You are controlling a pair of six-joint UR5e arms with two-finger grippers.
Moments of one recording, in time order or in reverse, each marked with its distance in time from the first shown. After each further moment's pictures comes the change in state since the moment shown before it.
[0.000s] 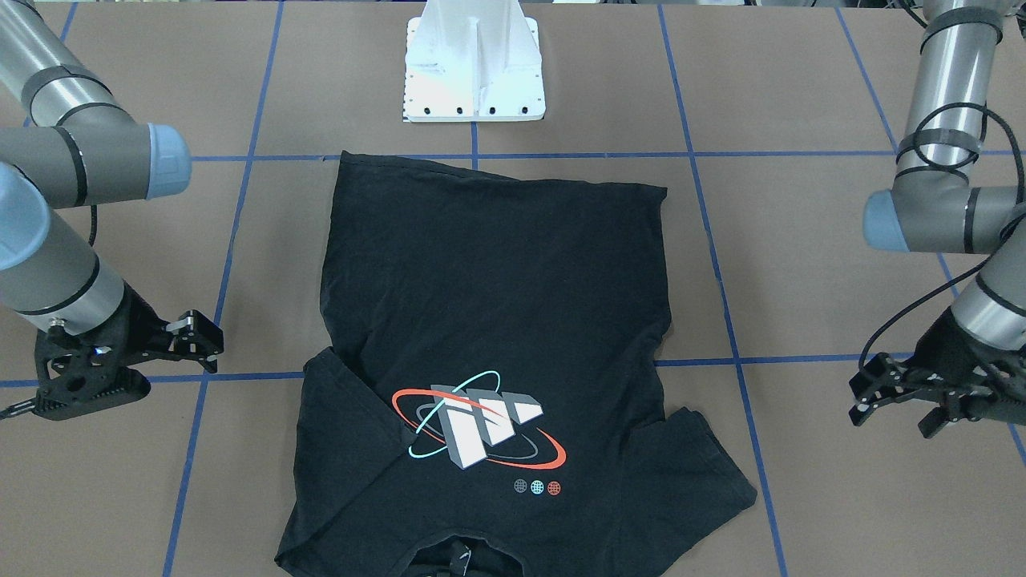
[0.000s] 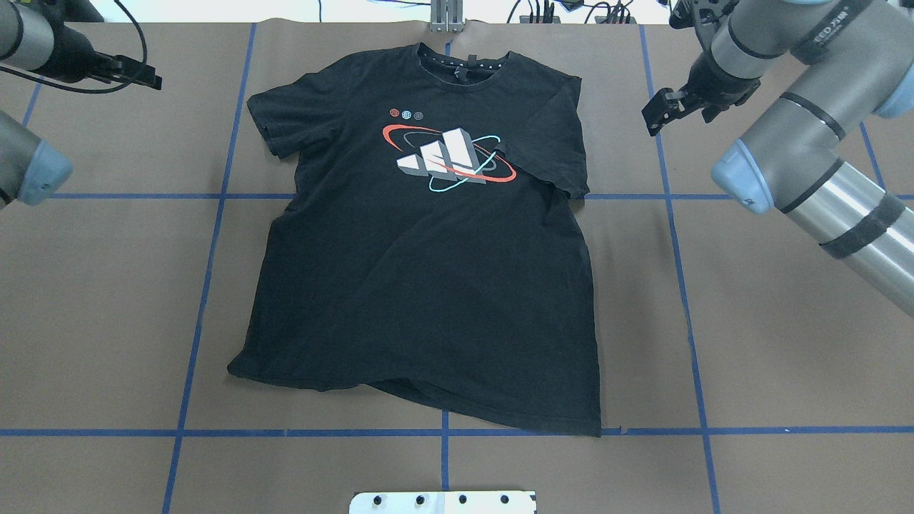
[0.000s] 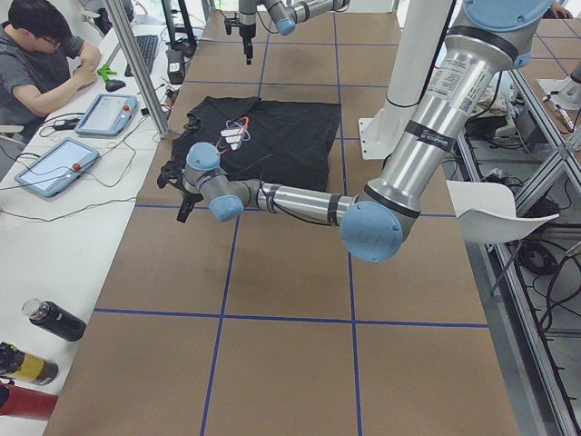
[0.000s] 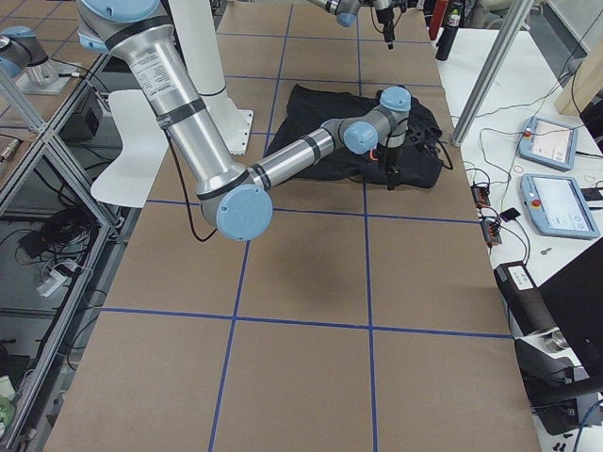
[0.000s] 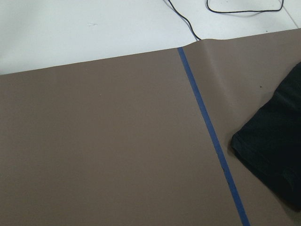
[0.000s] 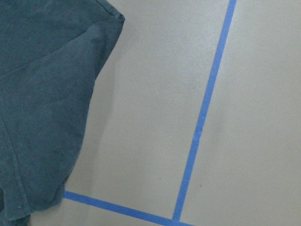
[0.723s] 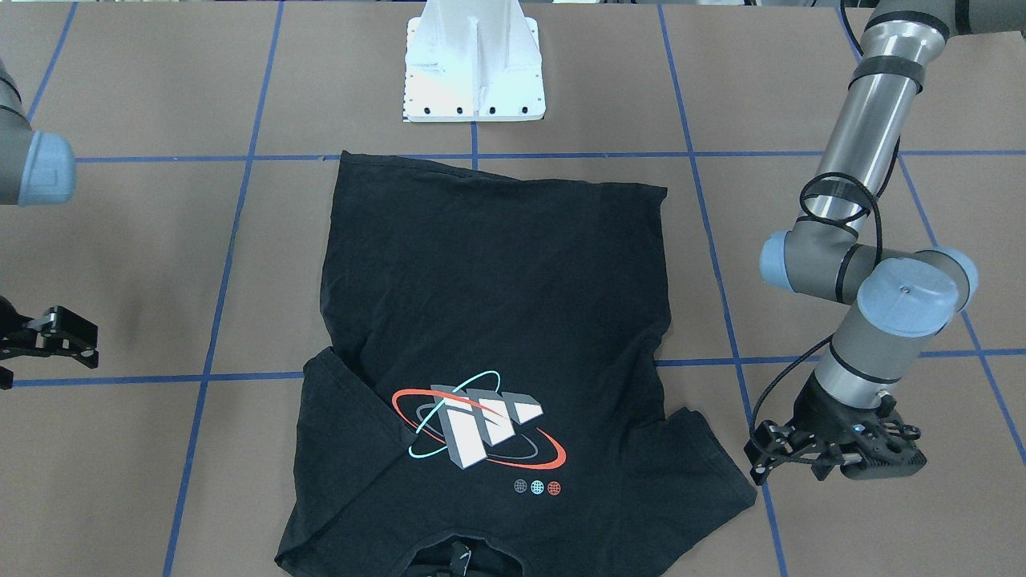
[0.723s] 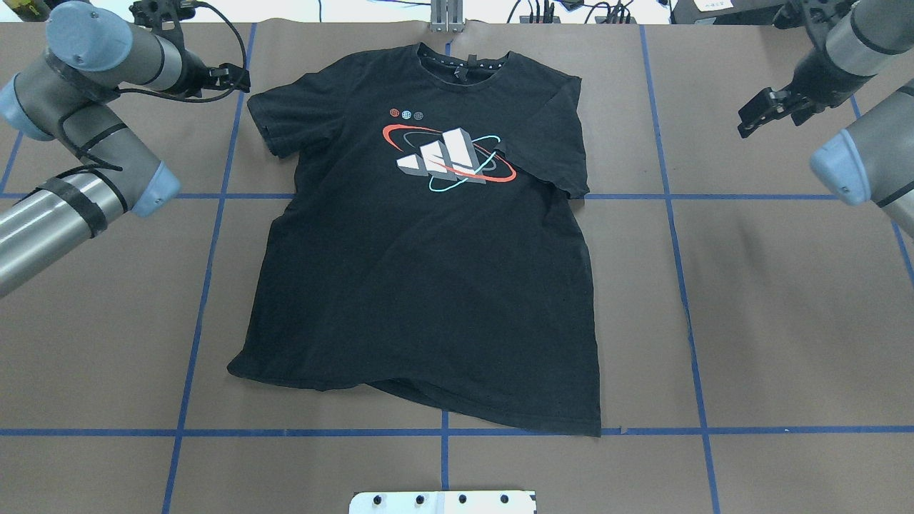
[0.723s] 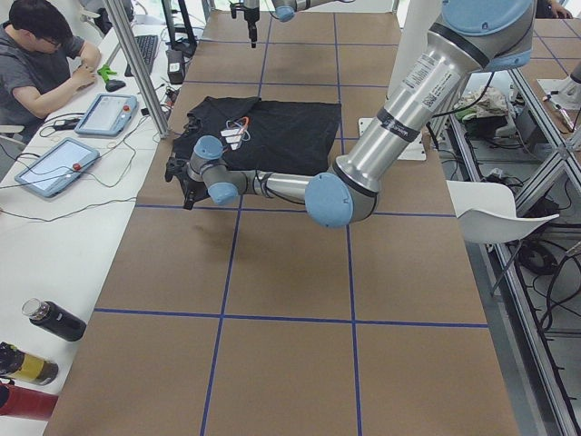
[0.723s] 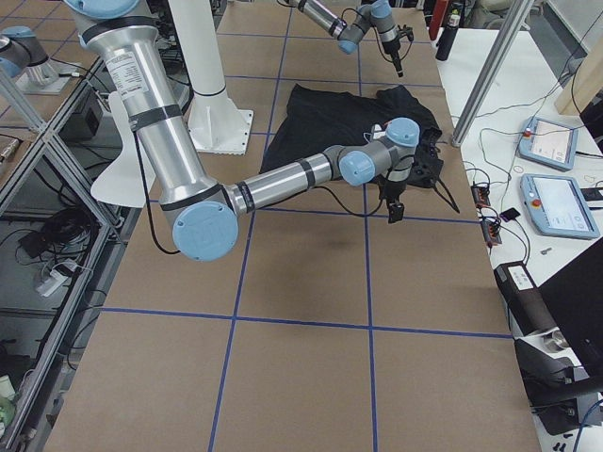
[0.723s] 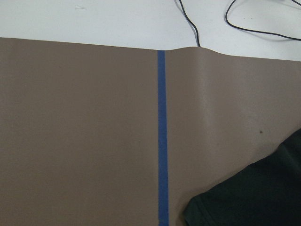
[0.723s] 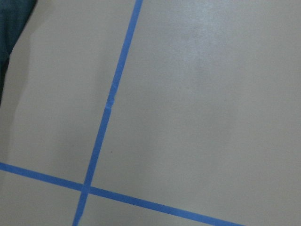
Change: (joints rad) left arm 0.144 -0.190 0.255 -0.101 0.192 -0.291; right arm 0.168 -0.144 0.000 0.011 0.112 -0.175
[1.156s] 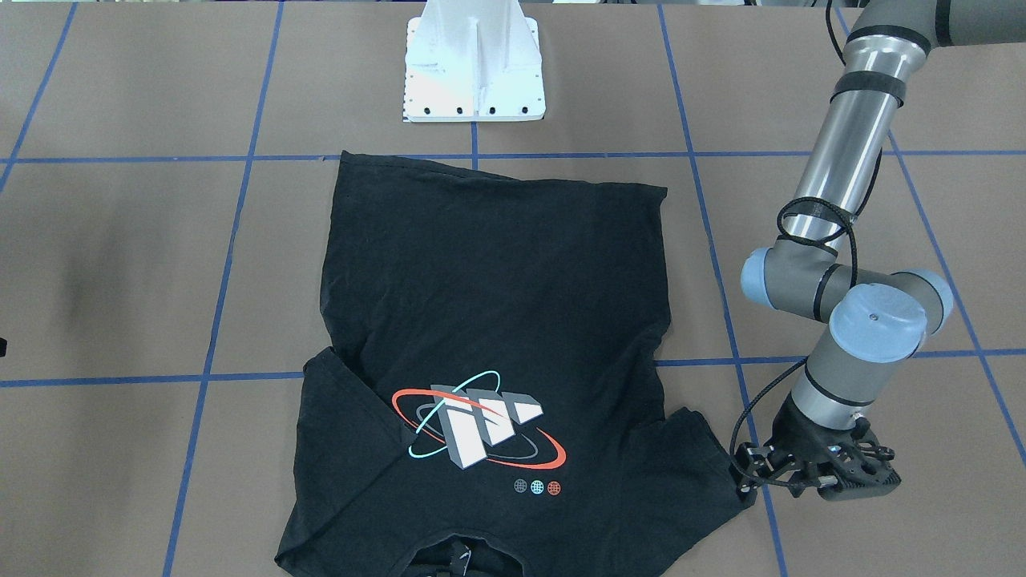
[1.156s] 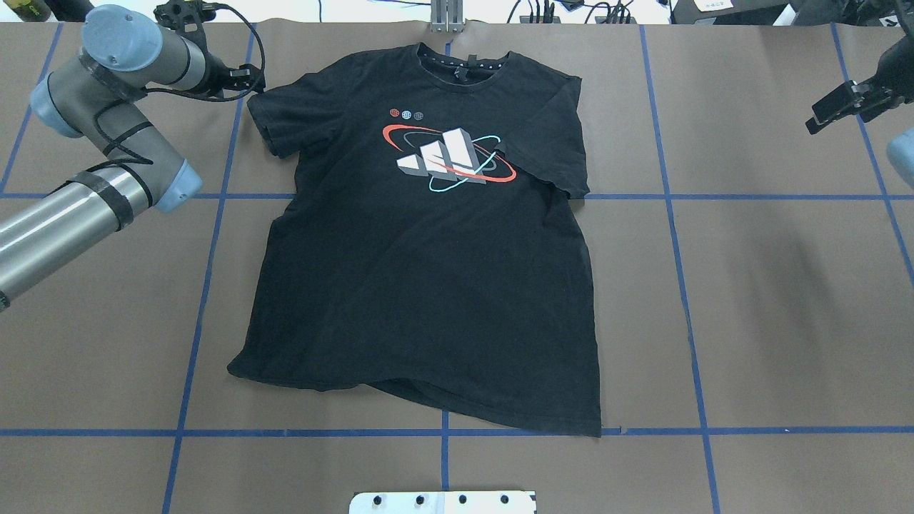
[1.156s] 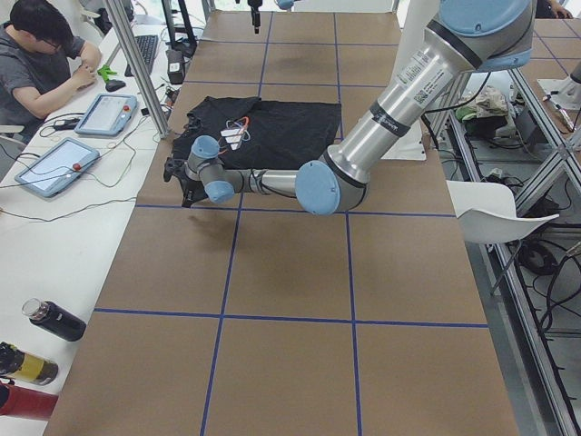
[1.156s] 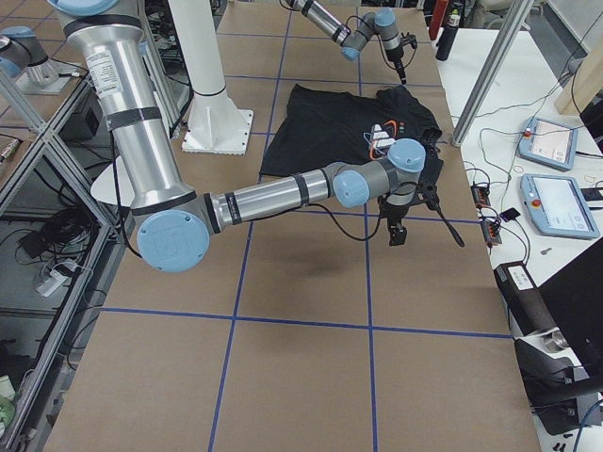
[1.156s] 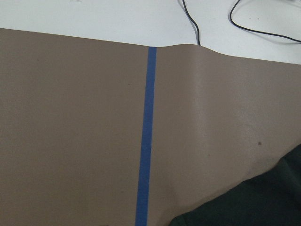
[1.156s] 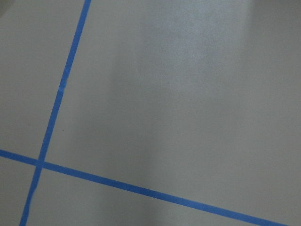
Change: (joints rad) left arm 0.015 -0.074 0.129 -0.047 0.010 -0.021; right arm 0.098 -0.068 0.001 -0.001 0.059 -0.117
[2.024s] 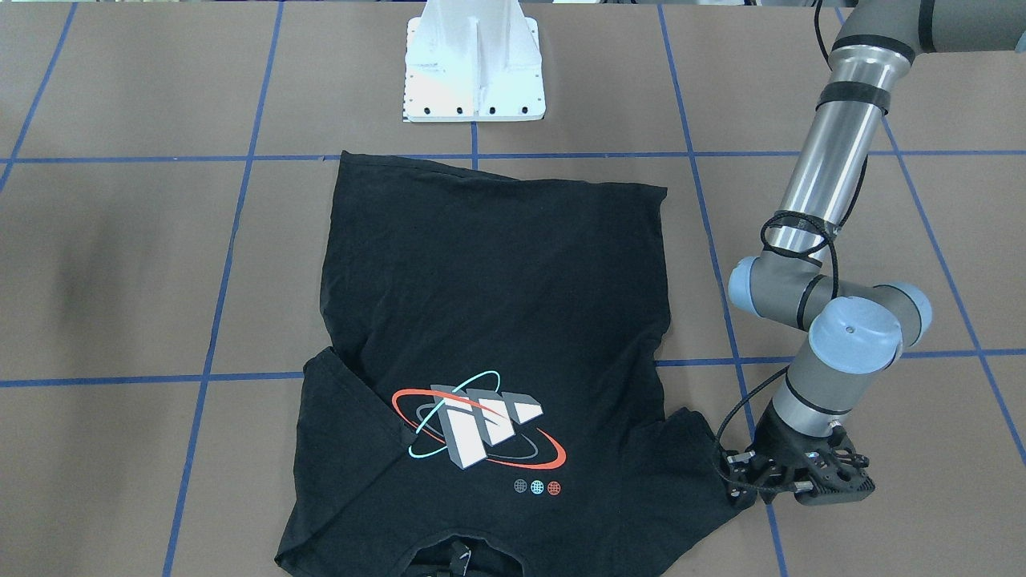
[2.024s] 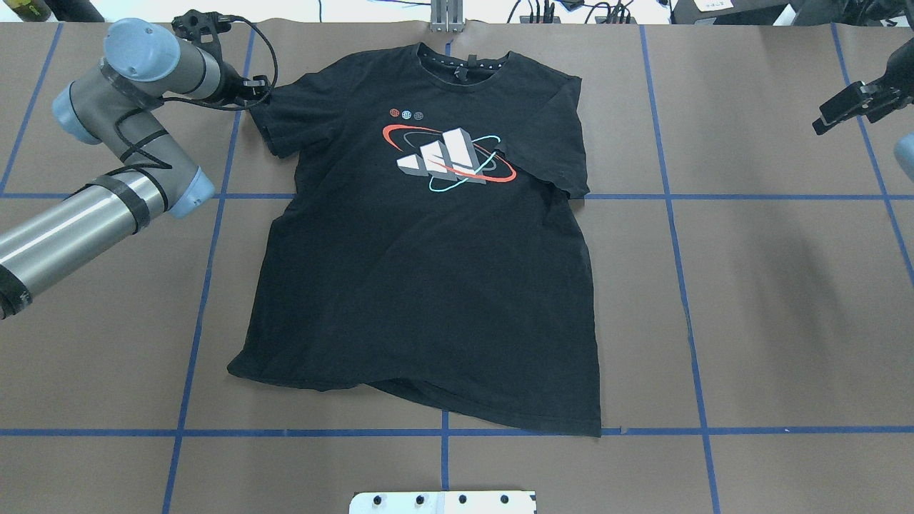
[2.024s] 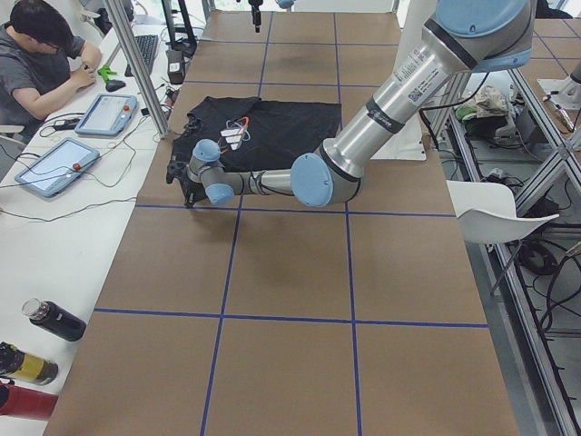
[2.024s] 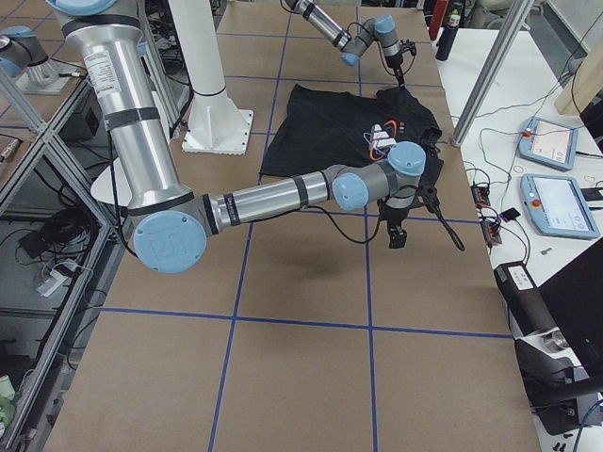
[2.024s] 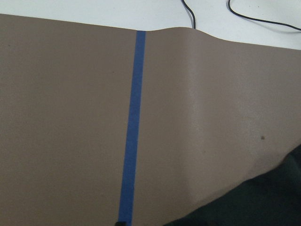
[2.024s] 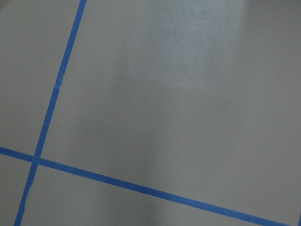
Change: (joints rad) left arm 0.023 -0.043 0.098 -0.065 0.005 -0.001; right arm 0.006 -0.002 -0.003 0.002 0.004 -0.010
